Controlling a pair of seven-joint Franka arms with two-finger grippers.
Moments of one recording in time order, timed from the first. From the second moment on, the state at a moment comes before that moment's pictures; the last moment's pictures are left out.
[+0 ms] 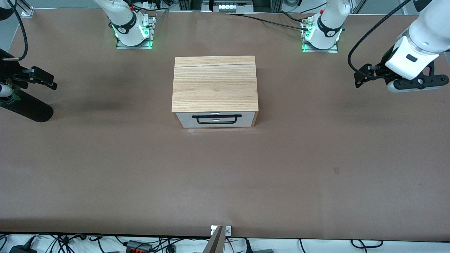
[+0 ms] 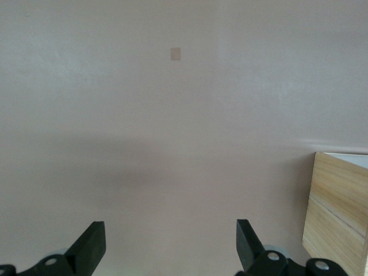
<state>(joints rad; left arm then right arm) 0.01 -0.09 -0.14 -1.76 0.02 1.63 -0.25 -0.02 -0.03 -0.06 -1.72 0.00 1.65 -0.06</state>
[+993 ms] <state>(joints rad) 0.02 -0.09 -0.14 -1.79 0.00 1.67 -0.13 -0.01 -0.03 -0.05 -1.71 0.00 1.65 -0.06</state>
